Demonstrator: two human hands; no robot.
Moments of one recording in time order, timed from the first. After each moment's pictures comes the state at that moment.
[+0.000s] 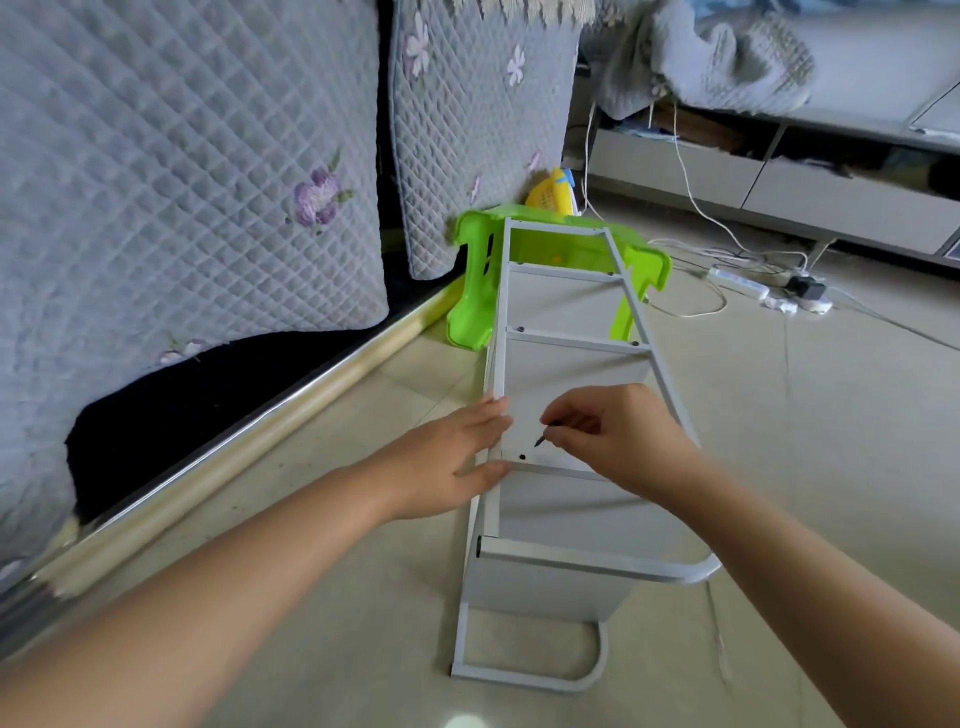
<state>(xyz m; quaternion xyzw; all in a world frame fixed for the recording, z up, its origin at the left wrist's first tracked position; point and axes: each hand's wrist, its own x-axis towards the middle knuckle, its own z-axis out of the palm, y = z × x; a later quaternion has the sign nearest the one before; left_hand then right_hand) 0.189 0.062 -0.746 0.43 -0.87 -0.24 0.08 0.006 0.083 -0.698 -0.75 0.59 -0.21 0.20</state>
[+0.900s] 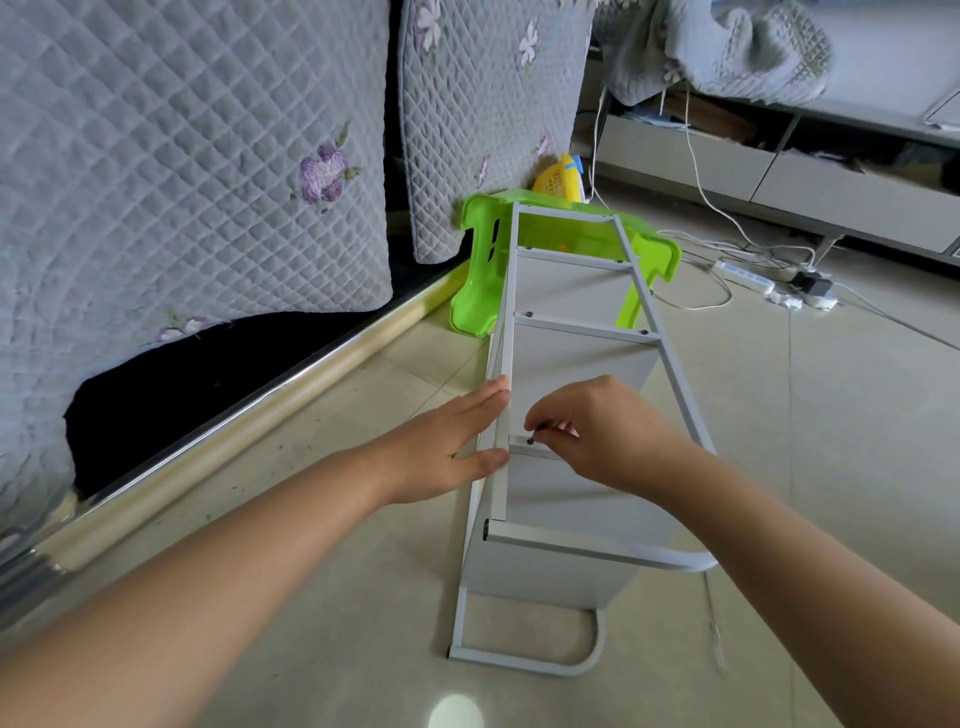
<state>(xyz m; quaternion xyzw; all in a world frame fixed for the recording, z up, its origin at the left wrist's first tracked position) 0.198 0.056 -0.757 0.42 -0.85 -0.31 0.08 0.022 0.081 -0.697 -0.85 0.52 -0.07 0.08</state>
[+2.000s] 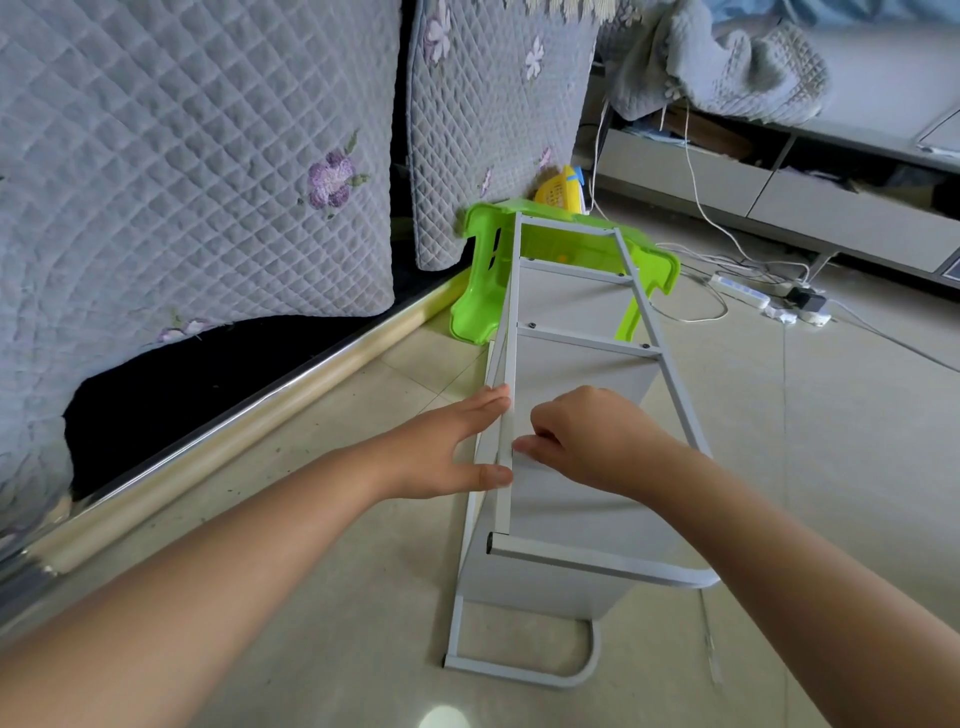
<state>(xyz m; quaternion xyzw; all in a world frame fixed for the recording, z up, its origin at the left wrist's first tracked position) 0.201 0.054 -0.753 0.43 -0.82 -0.36 0.11 0.031 0.068 -0.700 -0.84 0.53 0.09 0.00</state>
